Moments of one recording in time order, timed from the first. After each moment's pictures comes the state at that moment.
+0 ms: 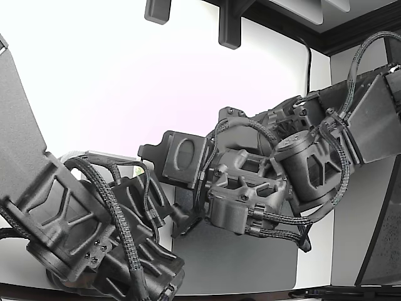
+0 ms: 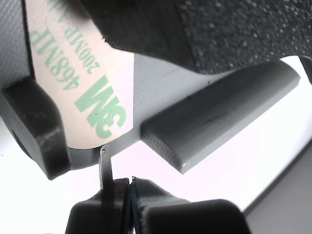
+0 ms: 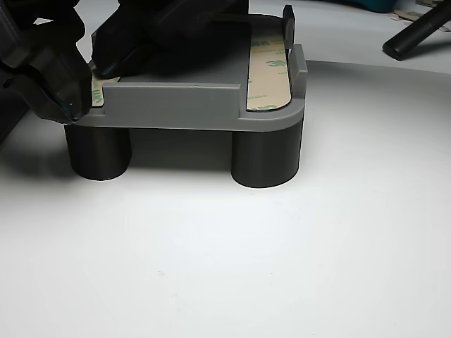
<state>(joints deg) 35.5 117.1 139.7 41.5 37.0 -60.0</state>
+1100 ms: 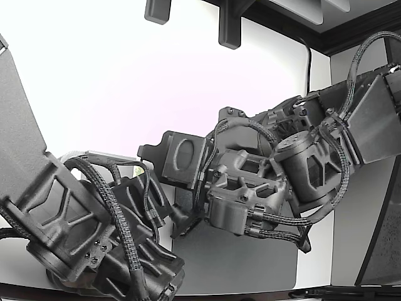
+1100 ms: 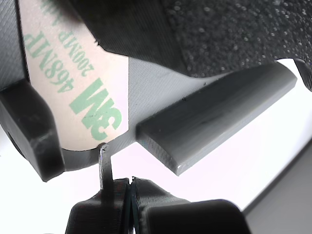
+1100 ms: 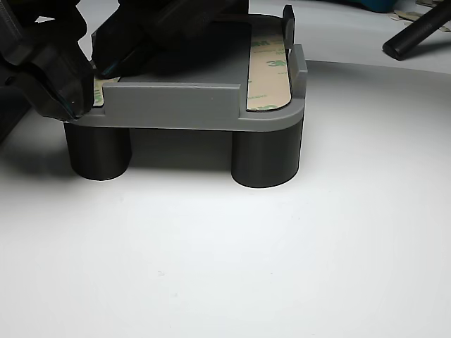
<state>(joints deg) 35.5 116.6 139.0 41.8 37.0 -60.1</state>
